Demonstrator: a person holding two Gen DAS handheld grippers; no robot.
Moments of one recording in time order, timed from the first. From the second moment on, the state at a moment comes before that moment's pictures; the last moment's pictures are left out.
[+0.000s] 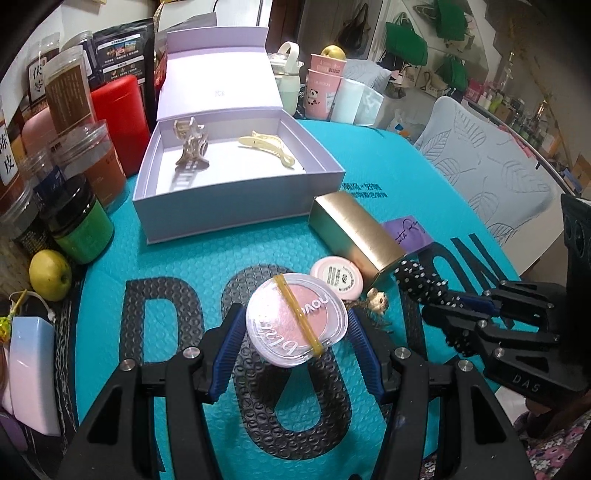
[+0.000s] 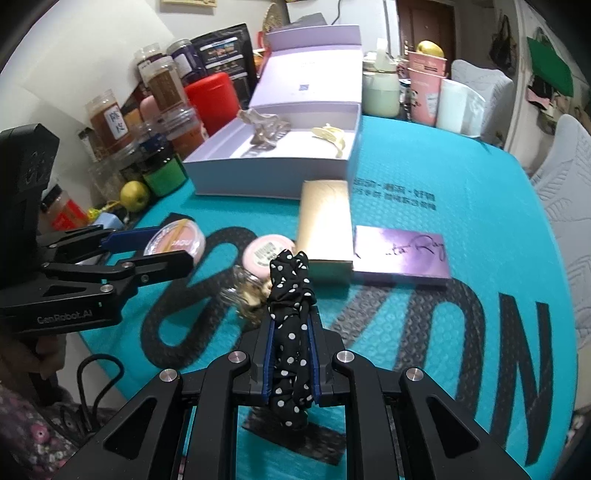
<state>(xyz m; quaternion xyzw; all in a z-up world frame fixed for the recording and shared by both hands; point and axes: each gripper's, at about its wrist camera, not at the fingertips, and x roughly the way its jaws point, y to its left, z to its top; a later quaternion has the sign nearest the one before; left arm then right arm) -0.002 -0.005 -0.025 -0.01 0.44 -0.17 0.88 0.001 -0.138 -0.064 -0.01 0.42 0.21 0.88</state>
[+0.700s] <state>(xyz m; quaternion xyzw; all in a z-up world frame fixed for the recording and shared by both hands) 0.031 0.002 0.007 0.00 0.40 -0.15 0.91 0.032 -0.110 -0.036 -0.03 0.38 0.27 0.88</state>
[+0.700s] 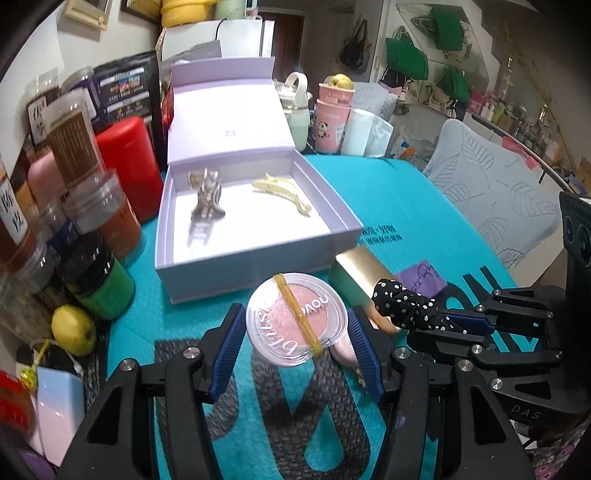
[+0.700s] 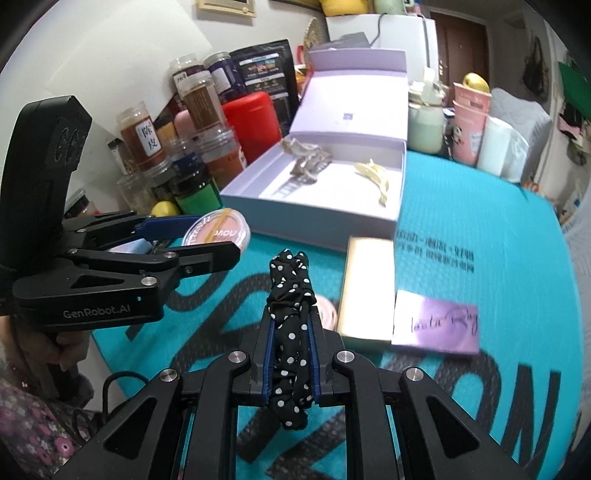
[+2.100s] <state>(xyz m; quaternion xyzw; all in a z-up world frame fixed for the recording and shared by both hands) 0.142 0.017 0.071 0.03 0.32 -0.10 0.94 0.152 -0.100 0.030 -0.07 0.29 0.30 0.91</state>
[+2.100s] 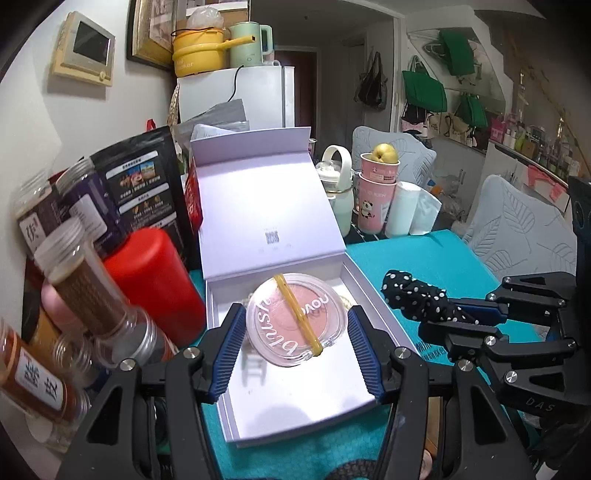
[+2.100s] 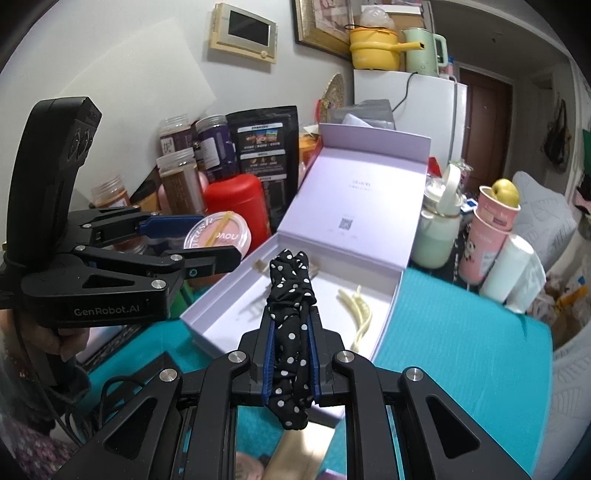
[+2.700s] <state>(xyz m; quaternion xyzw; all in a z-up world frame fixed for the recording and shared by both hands) 0.195 0.020 0.053 0.04 0.33 -0.09 0.94 0.217 -0.082 0.018 -0.08 0.30 0.31 0.90</state>
